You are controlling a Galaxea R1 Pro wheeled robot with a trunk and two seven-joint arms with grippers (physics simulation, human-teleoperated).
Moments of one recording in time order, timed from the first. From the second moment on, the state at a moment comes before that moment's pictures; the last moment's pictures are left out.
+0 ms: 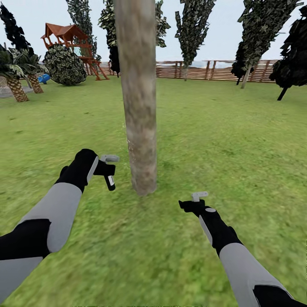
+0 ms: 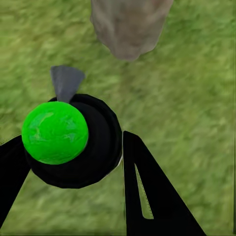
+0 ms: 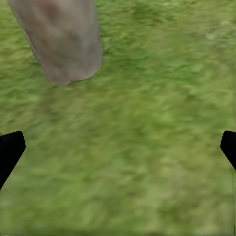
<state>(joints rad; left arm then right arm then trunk) -1.23 0.00 0.06 -0.65 -0.21 1.02 -0.26 -0.78 0.06 -0.05 -0.64 0.14 0.22 0.13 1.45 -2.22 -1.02</state>
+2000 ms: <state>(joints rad) -1.44 0.03 0.08 -0.31 -0.20 1.01 -0.34 -0.78 0.06 -0.05 -0.64 0.14 0.22 0.13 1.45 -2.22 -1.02</state>
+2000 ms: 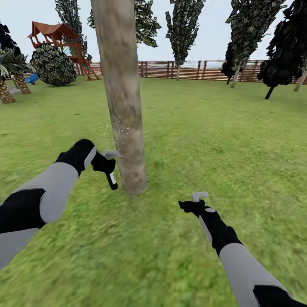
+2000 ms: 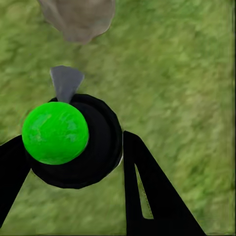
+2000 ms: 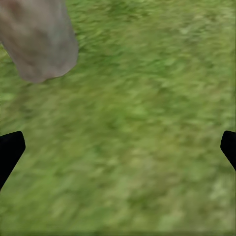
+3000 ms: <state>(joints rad) -1.17 -0.01 0.04 -0.31 -0.07 0.68 -0.11 -0.78 0.06 -0.05 -0.63 0.14 0.22 0.13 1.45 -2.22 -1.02</state>
